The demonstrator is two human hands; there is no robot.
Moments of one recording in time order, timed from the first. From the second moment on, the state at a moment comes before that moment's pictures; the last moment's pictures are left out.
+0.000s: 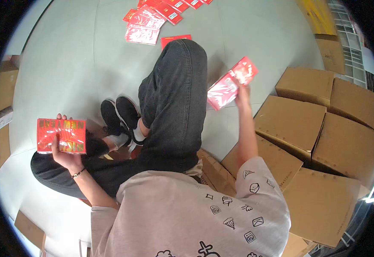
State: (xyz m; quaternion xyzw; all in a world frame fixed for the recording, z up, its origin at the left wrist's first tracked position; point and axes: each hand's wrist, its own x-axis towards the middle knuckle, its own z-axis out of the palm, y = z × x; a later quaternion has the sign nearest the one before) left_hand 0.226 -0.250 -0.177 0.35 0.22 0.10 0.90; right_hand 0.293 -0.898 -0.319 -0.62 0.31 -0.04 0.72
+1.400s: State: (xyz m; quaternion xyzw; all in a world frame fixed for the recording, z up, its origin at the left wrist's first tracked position) left_hand 0.226 -0.319 -0.248 0.07 0.30 0.03 0.95; right_hand 0.288 -0.452 -0.221 -0.63 -0.15 0.08 0.76
